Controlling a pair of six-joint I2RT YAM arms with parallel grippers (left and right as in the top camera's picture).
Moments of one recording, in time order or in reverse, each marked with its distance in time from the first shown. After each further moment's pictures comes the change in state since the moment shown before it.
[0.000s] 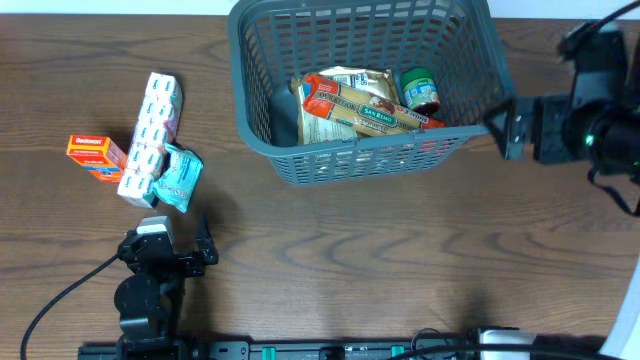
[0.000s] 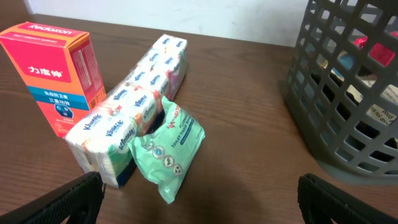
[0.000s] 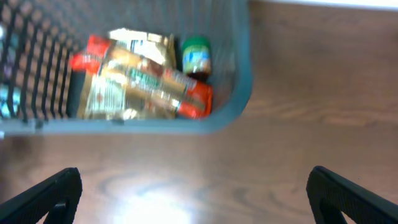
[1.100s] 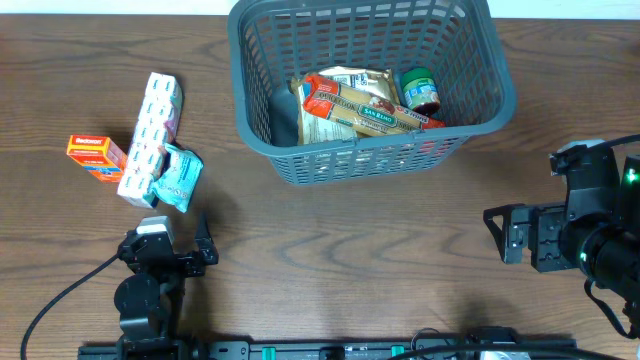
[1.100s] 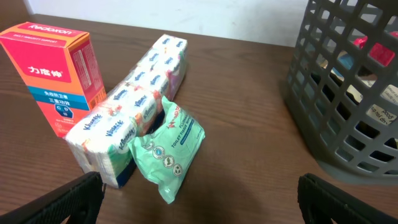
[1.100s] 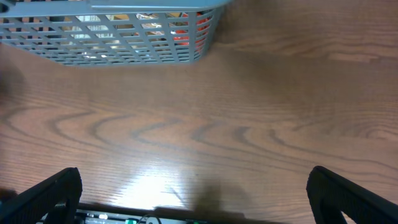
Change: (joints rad) left arm 0.000 0.000 0.000 0.000 0.000 0.000; right arm 0.000 -0.402 -0.464 -0.001 0.047 -0.005
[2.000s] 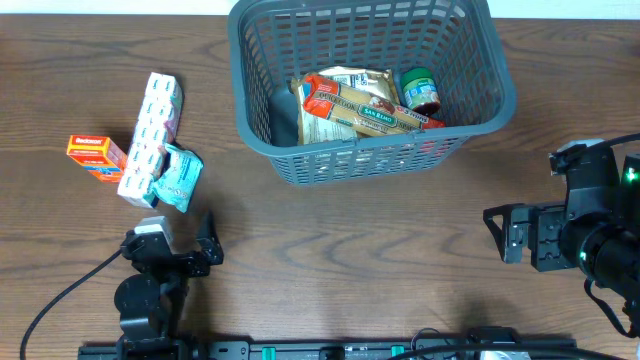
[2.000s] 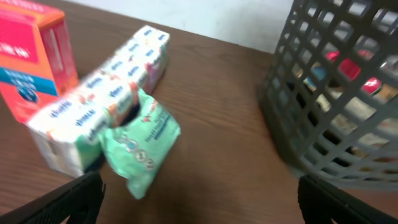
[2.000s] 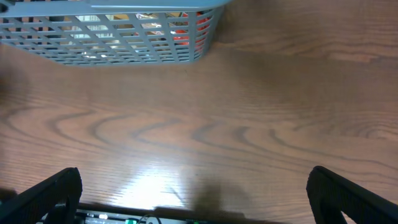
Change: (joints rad) left arm 0.000 0.000 0.000 0.000 0.080 -0.156; right arm 0.000 0.000 0.000 0.000 0.000 0.000
